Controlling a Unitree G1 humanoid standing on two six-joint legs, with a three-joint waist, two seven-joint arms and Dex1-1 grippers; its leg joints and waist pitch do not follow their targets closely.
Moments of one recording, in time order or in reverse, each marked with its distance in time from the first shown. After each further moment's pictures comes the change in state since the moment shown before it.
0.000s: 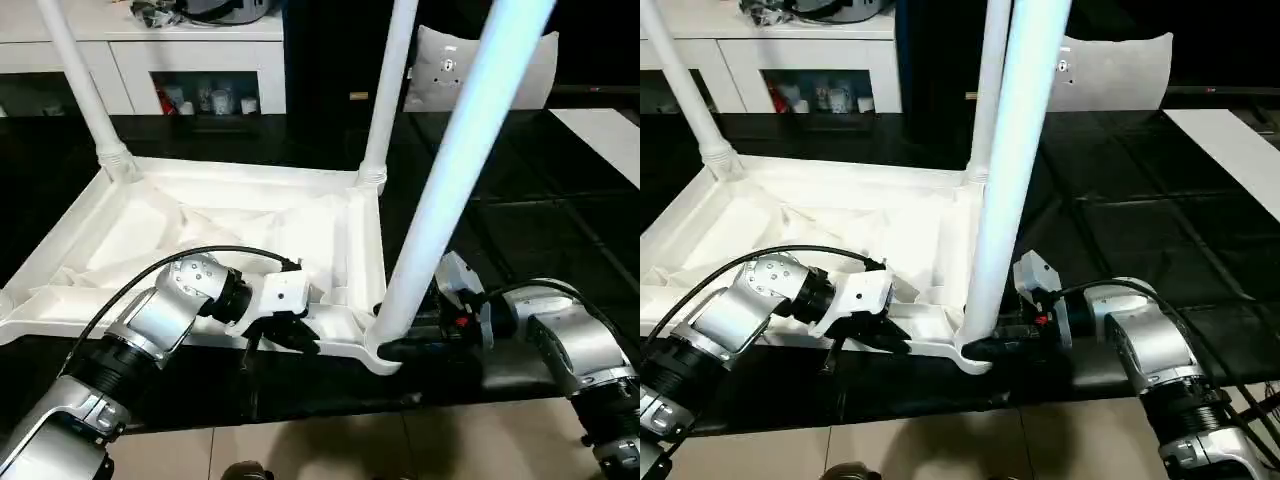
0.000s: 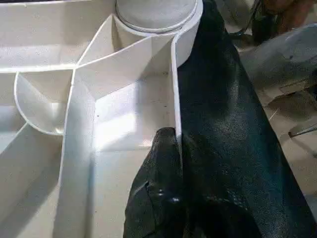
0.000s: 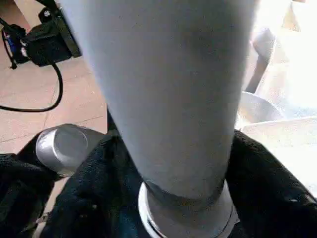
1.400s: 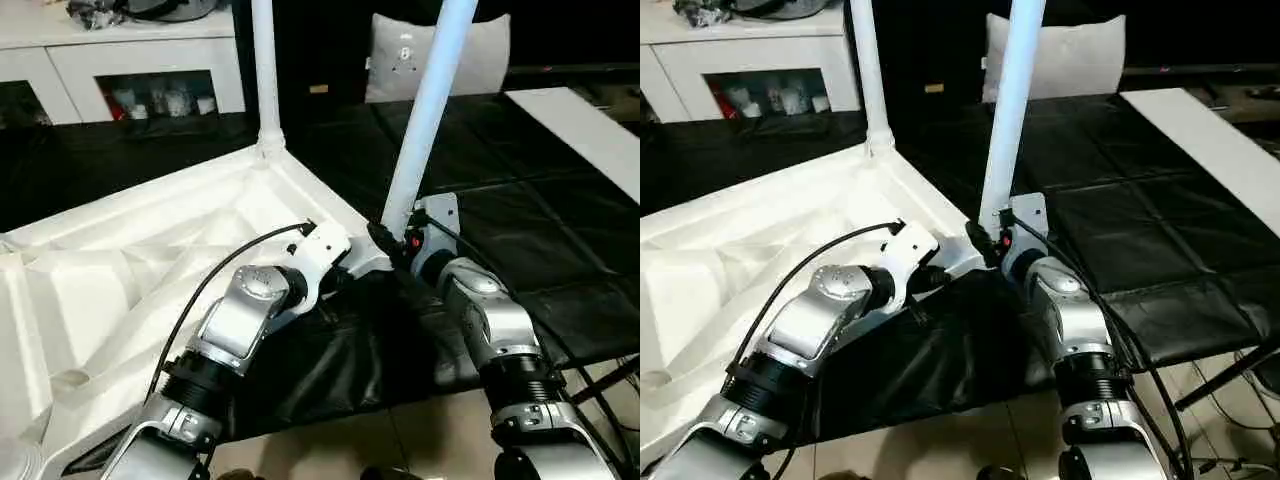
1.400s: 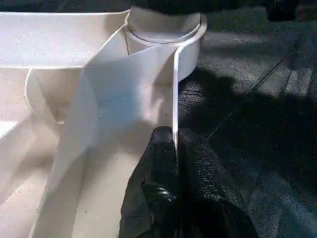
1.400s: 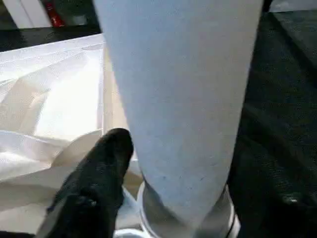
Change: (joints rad) left arm 0.025 -0.392 0.182 -0.042 0.088 0.441 0.744; right arm -0.135 0.422 -0.254 0.191 -0.156 0.031 -1.019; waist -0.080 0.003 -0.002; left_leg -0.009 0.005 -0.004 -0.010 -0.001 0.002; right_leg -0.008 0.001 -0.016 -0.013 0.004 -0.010
